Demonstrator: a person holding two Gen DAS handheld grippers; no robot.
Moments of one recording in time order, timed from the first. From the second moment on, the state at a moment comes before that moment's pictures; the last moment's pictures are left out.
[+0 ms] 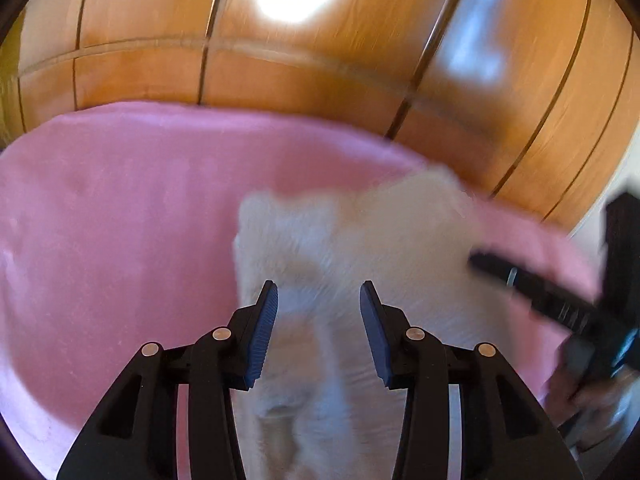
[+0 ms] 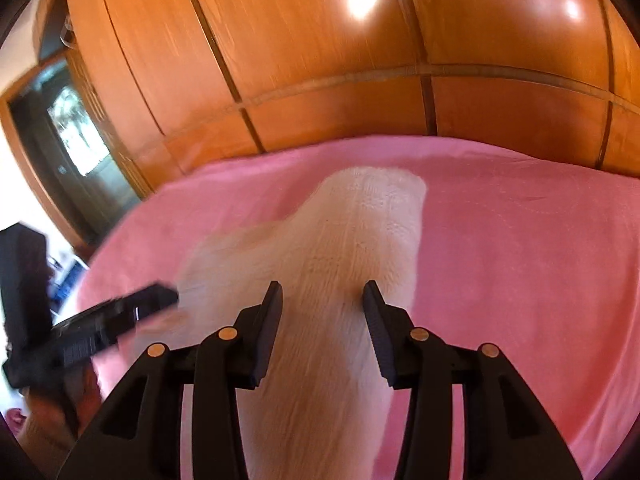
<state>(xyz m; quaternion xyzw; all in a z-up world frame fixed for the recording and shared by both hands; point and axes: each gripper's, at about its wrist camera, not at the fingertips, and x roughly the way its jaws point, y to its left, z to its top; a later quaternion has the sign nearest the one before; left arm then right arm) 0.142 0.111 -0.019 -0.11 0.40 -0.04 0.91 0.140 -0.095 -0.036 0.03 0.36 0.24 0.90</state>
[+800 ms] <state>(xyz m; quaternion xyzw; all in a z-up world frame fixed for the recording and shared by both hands) 0.116 0.121 -0.016 -0.07 0.37 -0.01 0.93 0.149 -0.126 -0.053 0.12 0.40 0.29 0.86</state>
